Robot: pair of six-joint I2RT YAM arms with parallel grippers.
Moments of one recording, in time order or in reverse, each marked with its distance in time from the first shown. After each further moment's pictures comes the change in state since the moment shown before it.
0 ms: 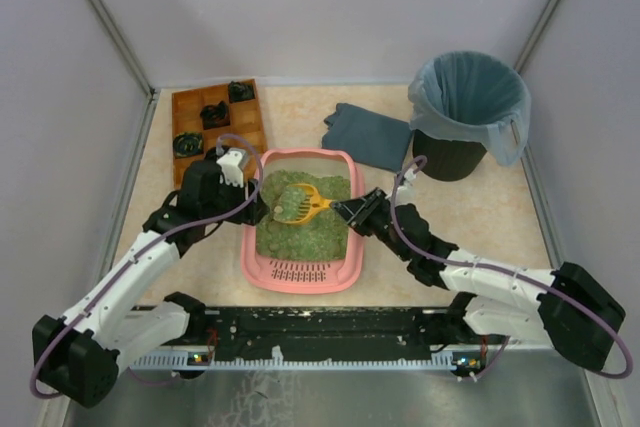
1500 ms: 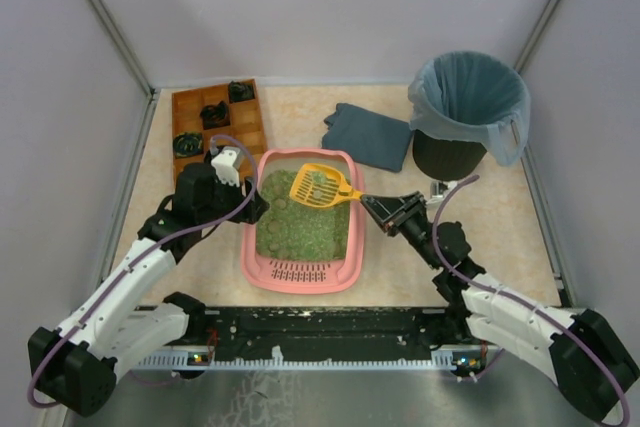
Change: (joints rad) left arm 0.000 -0.069 -0.021 0.045 -0.009 -0.018; right arm -0.228 -0.273 -0.264 0.268 -0.199 0.192
